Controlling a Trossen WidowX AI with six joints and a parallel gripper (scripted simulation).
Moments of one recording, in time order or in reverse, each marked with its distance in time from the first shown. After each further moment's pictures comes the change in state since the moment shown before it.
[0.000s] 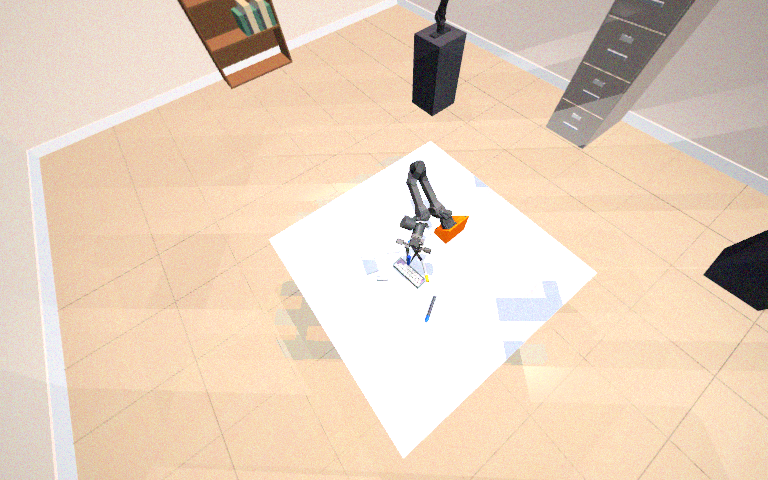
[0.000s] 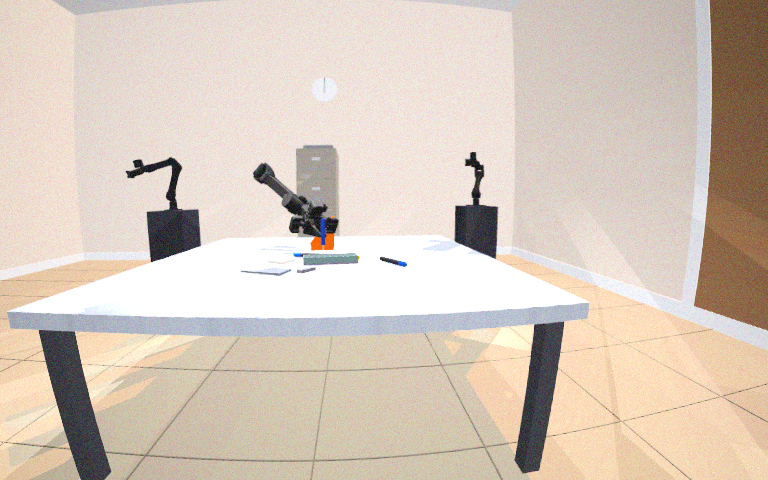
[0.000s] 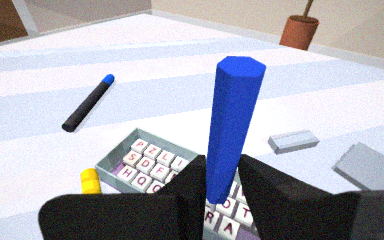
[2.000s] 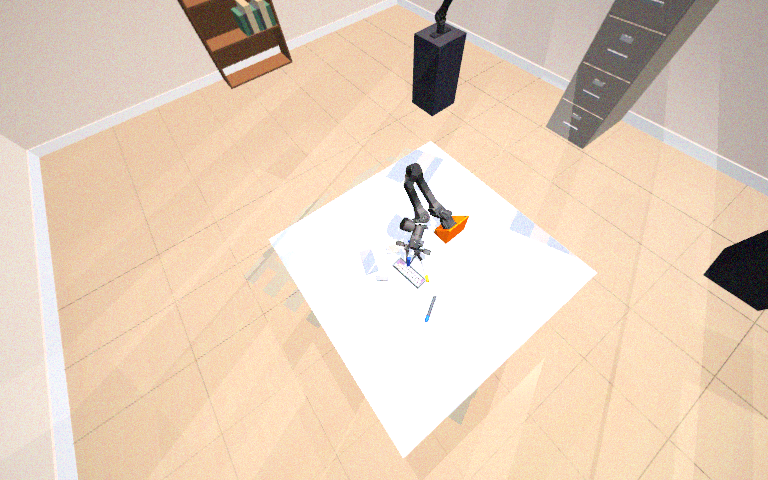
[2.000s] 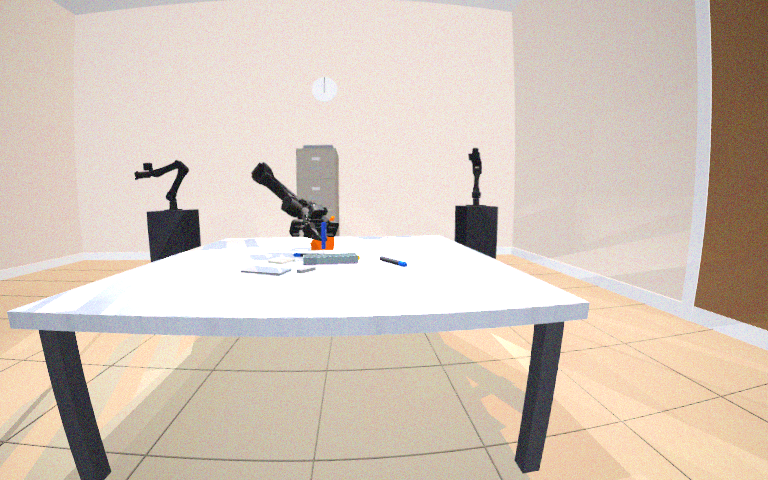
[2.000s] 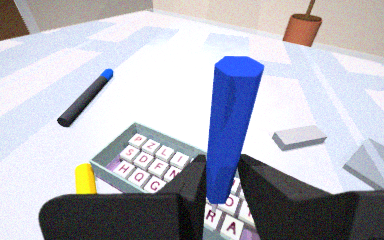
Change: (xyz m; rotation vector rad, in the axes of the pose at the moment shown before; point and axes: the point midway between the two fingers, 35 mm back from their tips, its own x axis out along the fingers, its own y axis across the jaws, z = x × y) arm 0.009 0.000 -0.010 -0.002 -0.001 0.007
